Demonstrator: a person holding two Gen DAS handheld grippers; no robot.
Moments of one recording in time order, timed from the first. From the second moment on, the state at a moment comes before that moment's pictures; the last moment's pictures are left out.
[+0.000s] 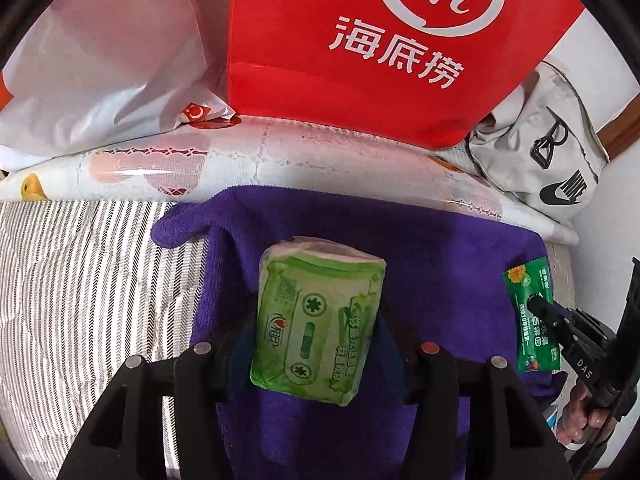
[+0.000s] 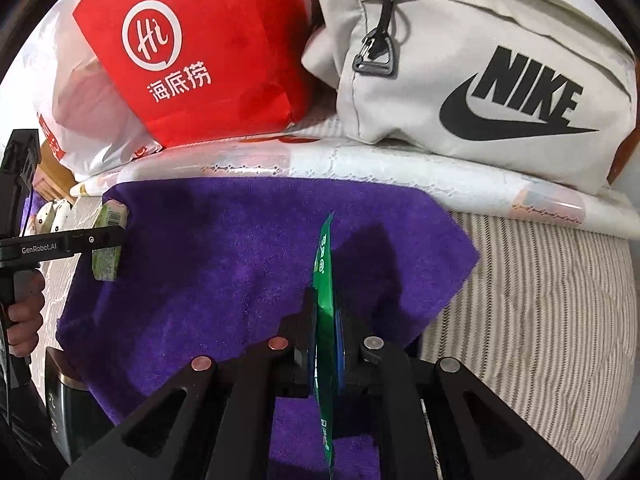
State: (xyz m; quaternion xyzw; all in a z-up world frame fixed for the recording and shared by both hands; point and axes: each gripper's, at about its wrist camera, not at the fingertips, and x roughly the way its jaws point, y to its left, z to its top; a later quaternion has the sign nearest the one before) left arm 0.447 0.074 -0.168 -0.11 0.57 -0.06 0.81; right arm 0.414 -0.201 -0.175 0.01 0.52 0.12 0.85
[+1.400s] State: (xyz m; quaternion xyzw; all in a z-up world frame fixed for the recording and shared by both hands) left arm 0.179 0.079 -0.069 -0.10 0.45 -0.06 0.89; right arm 0.179 -0.227 -0.066 0.04 0.41 0.13 0.90
